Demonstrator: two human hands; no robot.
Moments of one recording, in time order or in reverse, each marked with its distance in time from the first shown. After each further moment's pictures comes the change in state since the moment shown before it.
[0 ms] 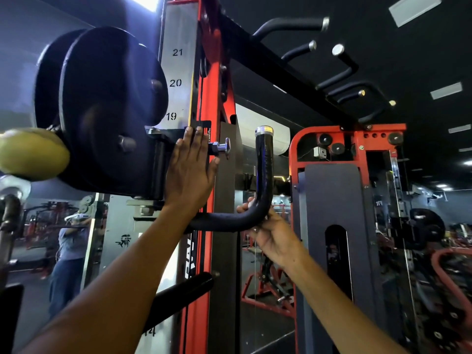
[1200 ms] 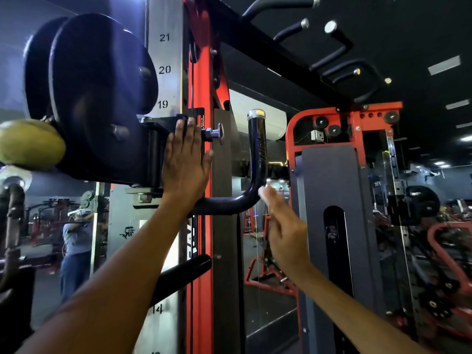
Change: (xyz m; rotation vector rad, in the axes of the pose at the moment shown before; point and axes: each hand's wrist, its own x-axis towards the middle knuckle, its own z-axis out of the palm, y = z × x) left_hand -0.013 0.005 -0.003 0.036 -0.035 -0.021; right_hand -0.033 0.031 -0.028 -1.197 0.246 -1.158
